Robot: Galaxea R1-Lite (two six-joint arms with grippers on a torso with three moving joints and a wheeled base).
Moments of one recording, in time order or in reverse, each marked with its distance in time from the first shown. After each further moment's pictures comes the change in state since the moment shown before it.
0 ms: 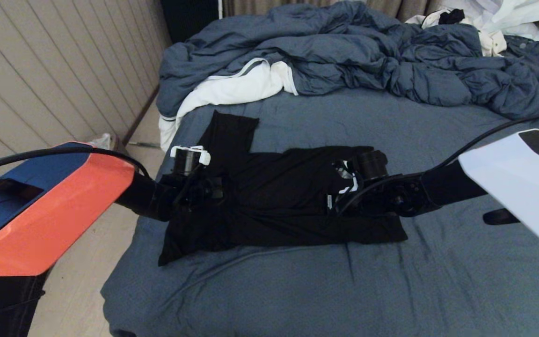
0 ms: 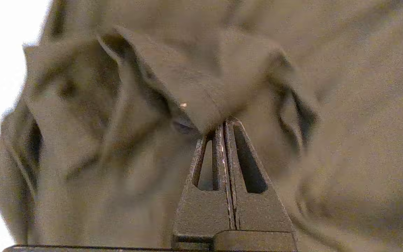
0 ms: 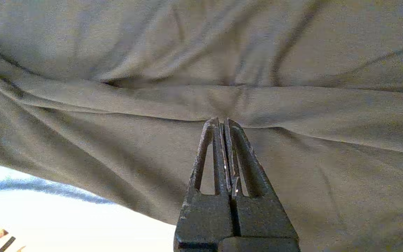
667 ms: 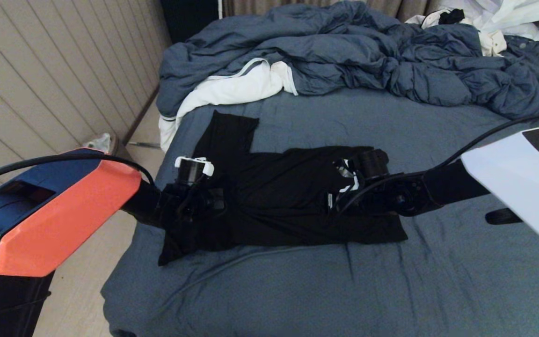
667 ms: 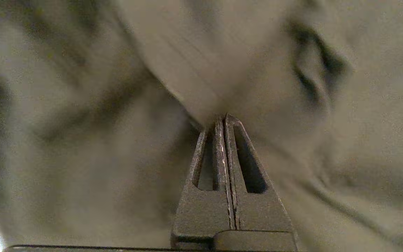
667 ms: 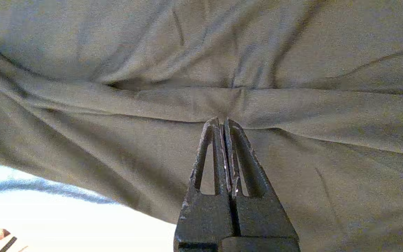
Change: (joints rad) left arm -0.008 0.012 0.056 0.008 -0.006 -0.009; right arm 0.000 -0.007 0.000 0.000 0.000 0.000
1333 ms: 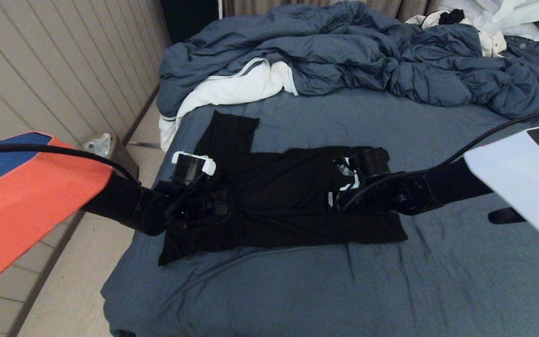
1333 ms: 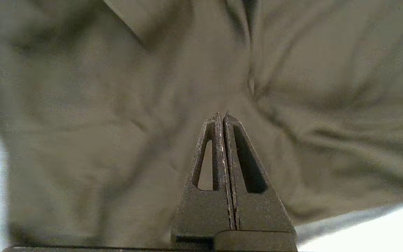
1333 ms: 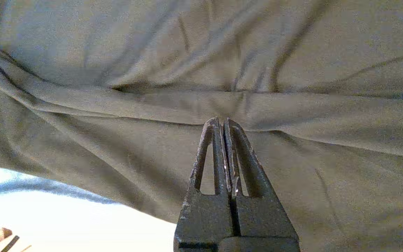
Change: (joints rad) left arm -0.085 -0.187 0.174 0.076 -0.009 -0.045; right arm 0.000 -0.009 -0.002 0.000 0.001 0.000
